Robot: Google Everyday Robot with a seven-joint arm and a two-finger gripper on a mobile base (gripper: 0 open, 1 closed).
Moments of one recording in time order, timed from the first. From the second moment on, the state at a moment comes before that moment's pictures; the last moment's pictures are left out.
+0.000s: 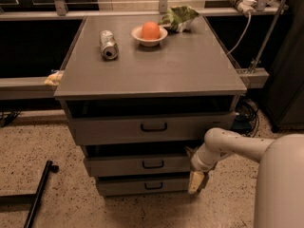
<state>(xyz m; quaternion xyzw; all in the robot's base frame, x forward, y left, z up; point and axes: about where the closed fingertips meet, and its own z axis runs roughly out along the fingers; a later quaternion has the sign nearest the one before) 0.581 -0.177 0.407 -0.68 0.70 0.10 0.17</state>
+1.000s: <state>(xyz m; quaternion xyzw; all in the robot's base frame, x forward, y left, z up) 0.492 -0.176 0.432 -0.65 0.73 0.17 0.12</state>
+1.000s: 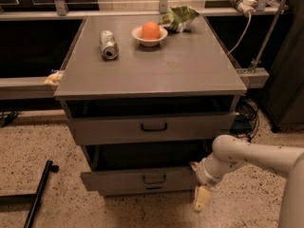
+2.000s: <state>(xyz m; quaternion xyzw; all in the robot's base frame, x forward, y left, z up) 0.418 -0.178 0.452 -0.60 0.76 0.24 0.10</state>
